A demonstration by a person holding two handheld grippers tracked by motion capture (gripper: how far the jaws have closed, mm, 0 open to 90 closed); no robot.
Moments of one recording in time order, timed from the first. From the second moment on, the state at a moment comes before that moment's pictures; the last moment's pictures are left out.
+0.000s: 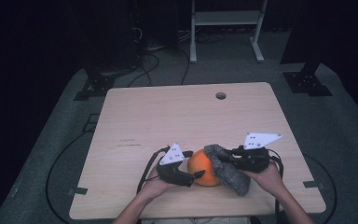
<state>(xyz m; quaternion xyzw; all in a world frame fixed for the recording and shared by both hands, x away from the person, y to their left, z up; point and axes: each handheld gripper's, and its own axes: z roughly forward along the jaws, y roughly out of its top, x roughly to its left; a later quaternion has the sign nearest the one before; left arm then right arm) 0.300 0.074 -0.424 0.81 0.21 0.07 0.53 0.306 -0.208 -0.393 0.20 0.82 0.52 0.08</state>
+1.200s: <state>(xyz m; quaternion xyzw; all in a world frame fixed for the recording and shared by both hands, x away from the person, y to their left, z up) 0.292 0.082 -0.425 0.84 0.12 0.14 0.50 0.316 -0.194 -0.394 0.19 0.83 0.52 0.04</state>
